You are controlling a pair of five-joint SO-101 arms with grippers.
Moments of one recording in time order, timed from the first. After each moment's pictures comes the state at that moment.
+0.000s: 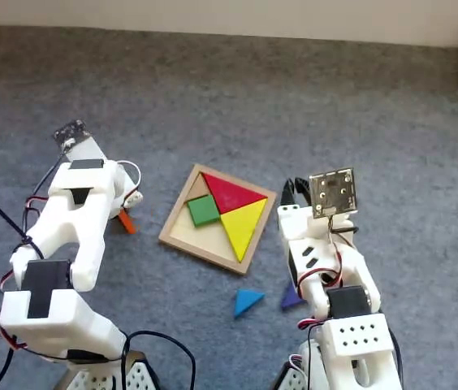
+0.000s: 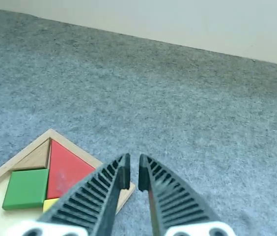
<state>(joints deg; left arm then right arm) -9.9 7.0 30.8 49.1 34.6 -14.3 -69.4 78.2 20.2 7.4</state>
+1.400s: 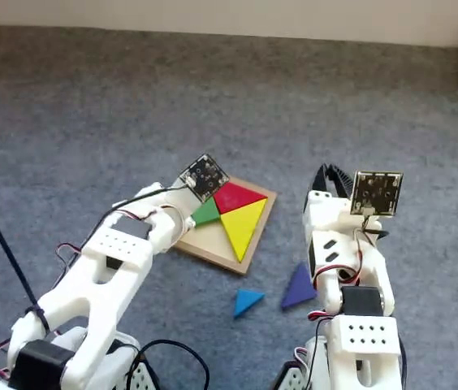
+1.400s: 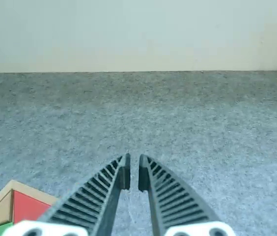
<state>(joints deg) 11.2 -23.4 60.0 27.3 -26.7 -5.0 -69.4 78.2 14.0 0.8</state>
